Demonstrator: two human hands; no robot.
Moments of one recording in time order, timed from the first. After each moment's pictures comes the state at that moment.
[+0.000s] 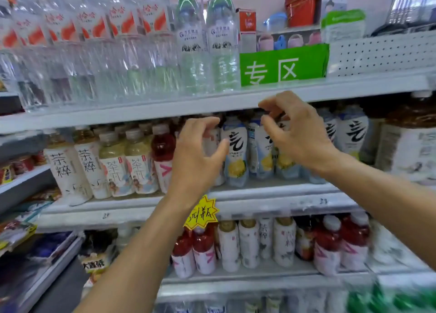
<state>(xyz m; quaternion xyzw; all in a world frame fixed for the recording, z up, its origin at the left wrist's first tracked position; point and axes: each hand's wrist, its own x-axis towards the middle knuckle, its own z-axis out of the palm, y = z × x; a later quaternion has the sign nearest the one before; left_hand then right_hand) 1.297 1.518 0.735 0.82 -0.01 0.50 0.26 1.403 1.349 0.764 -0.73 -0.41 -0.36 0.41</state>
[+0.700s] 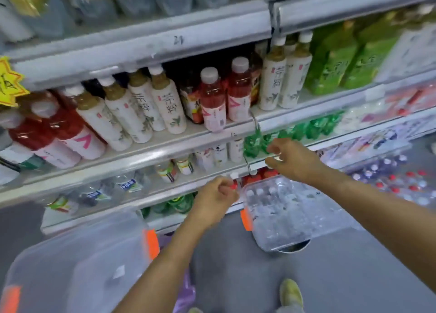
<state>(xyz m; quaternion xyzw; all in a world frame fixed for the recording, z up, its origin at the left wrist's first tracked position) 1.301 1.264 0.391 0.86 0.14 -0.12 0.48 1.412 1.067 0.434 -0.96 -0.15 0.14 0.21</state>
